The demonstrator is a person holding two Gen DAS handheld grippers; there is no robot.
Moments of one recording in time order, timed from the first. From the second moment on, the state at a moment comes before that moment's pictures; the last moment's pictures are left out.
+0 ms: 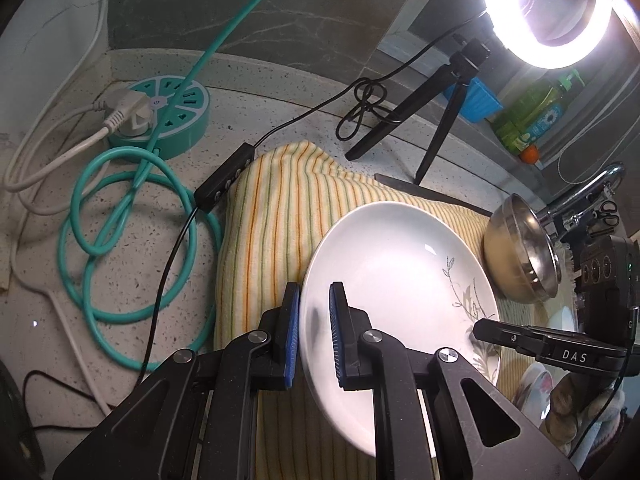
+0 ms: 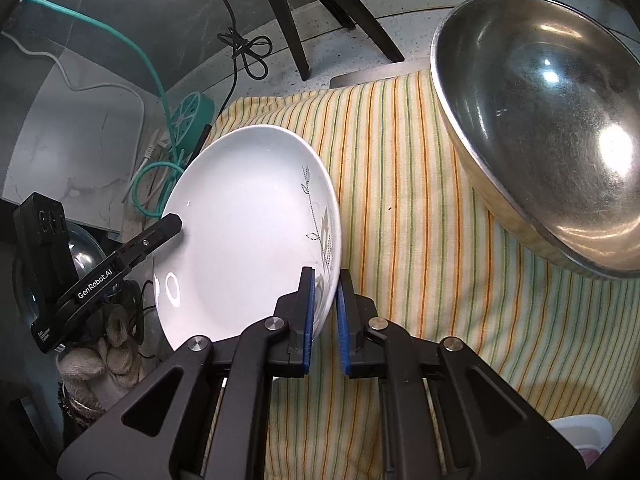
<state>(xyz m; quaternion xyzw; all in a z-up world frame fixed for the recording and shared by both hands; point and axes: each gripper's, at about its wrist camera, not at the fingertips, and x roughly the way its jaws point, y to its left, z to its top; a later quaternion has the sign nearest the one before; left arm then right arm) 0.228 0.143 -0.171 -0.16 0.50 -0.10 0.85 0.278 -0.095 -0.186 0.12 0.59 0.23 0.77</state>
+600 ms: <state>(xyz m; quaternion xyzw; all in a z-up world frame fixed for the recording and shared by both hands) 0.175 0.099 -0.130 -0.16 0.47 -0.14 0.86 0.224 -0.145 -0.149 0.13 0.57 0.24 0.78</state>
